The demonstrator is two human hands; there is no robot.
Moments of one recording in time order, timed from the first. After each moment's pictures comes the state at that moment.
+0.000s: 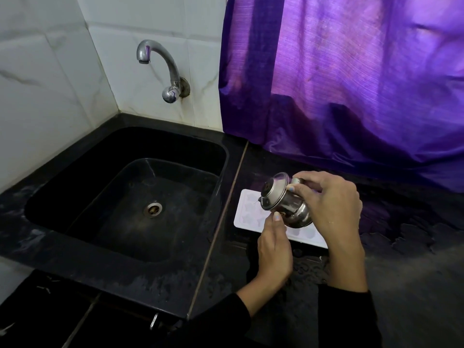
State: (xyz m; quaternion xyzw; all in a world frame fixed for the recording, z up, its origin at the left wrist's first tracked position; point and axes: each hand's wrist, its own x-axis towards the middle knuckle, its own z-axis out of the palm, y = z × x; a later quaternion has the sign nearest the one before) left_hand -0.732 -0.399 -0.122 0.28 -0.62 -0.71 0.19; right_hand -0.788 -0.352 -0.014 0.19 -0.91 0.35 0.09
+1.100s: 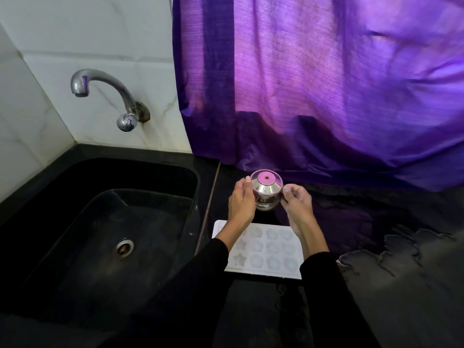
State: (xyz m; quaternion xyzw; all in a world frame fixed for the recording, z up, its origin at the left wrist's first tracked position) left_hand -0.881 -0.487 -0.104 0.26 -0.72 -0.62 0.17; right_hand -0.952 -0.379 -0.131 0.01 -0.64 0.76 -0.11
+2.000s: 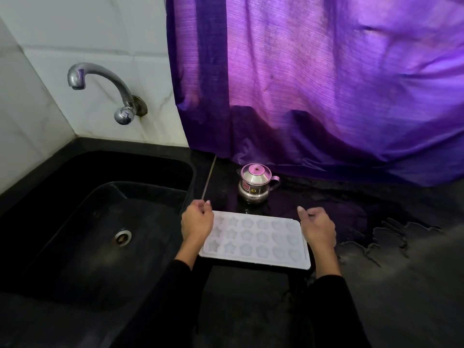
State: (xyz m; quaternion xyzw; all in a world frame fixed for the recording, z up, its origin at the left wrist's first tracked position) left_hand -0.816 -0.528 -0.139 0.41 -0.78 -0.44 0.18; right_hand -0.919 -0.301 -0.138 -0.08 -0.91 0.39 -0.05
